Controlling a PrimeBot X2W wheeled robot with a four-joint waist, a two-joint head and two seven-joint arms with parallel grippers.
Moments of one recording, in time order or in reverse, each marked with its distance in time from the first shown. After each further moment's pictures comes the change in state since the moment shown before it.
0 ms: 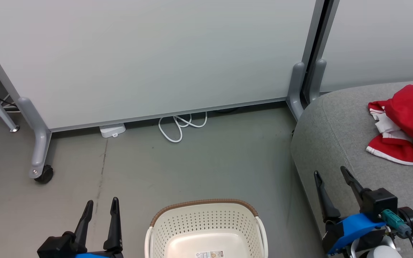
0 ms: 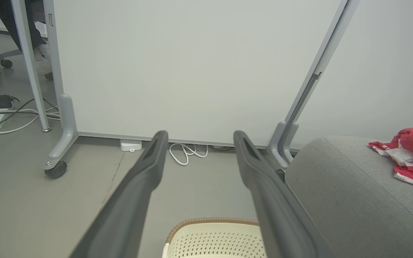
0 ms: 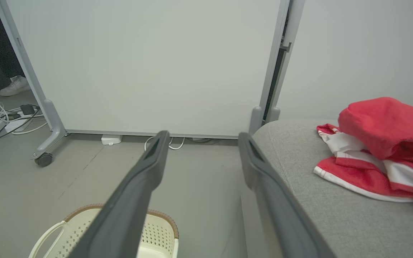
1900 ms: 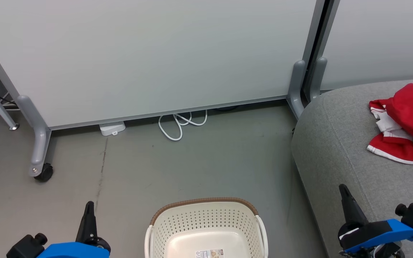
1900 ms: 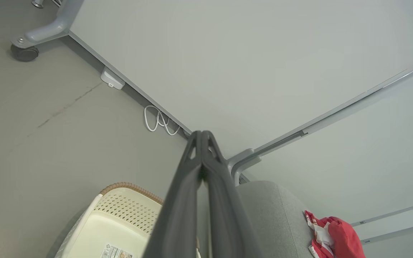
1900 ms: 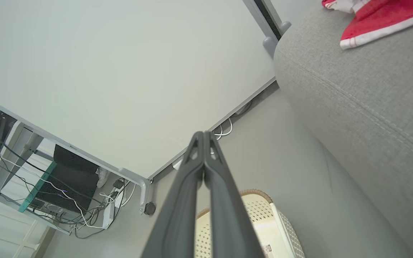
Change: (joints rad) left arm -0.039 -0.035 0.085 0.042 -0.578 0.000 0.174; right arm 0.037 0.006 -0.037 0.051 0.746 0.000 0.118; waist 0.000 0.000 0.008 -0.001
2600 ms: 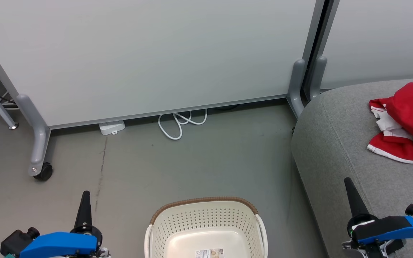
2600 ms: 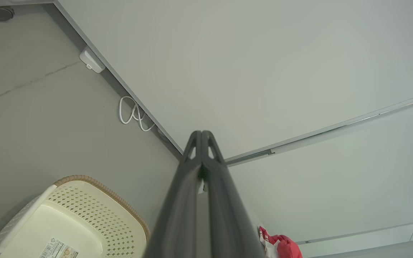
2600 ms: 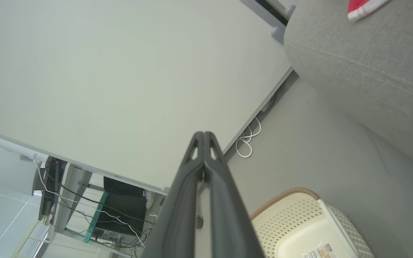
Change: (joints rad) left arm -0.042 -0.010 0.038 -0.020 -0.217 0.000 0.065; right arm -0.015 0.000 -0.018 -0.020 0.286 0.000 0.041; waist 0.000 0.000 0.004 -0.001
